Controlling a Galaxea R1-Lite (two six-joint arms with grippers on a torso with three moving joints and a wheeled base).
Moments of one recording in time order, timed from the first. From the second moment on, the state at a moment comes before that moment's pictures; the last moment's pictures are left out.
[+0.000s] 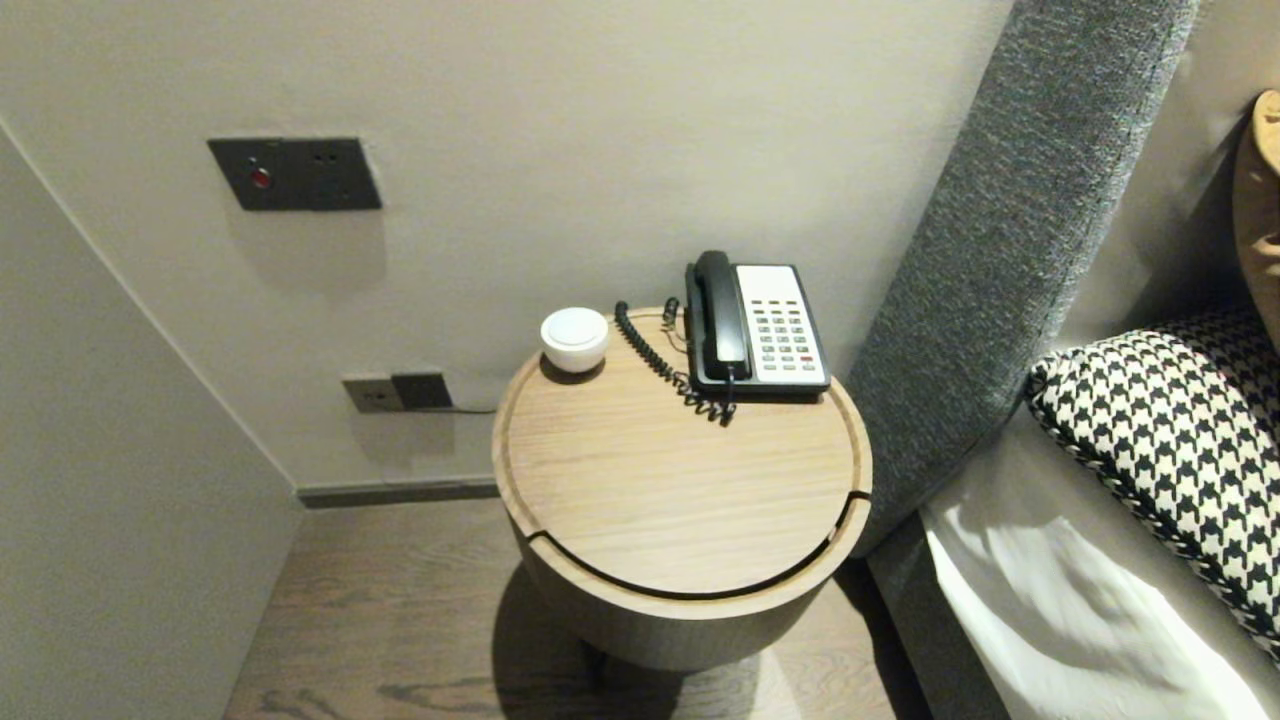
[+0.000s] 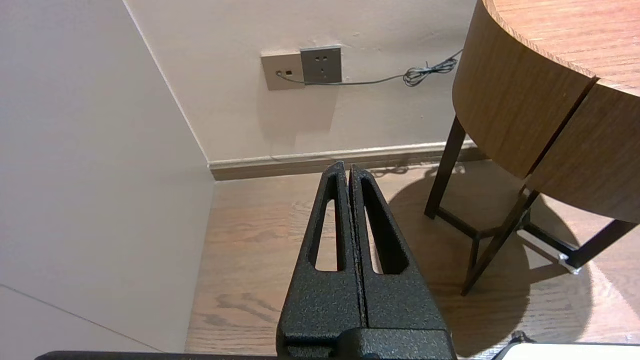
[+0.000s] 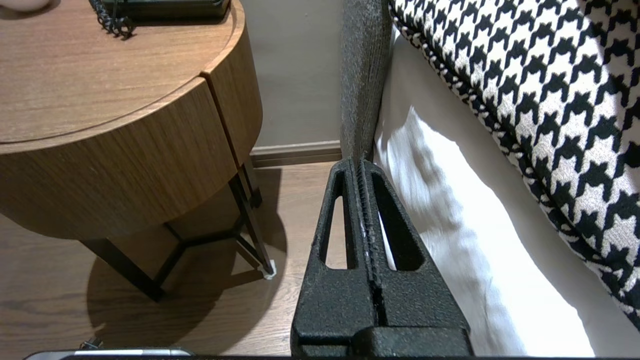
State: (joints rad) left arm 0.01 0.00 0.00 -0.01 0.00 0.08; right arm 0.00 0.01 0.00 -0.11 -0.02 0.02
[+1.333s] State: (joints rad) left arm 0.01 0.00 0.00 -0.01 0.00 0.08; right arm 0.10 1.02 -0.49 -0.51 -0.04 -0.06
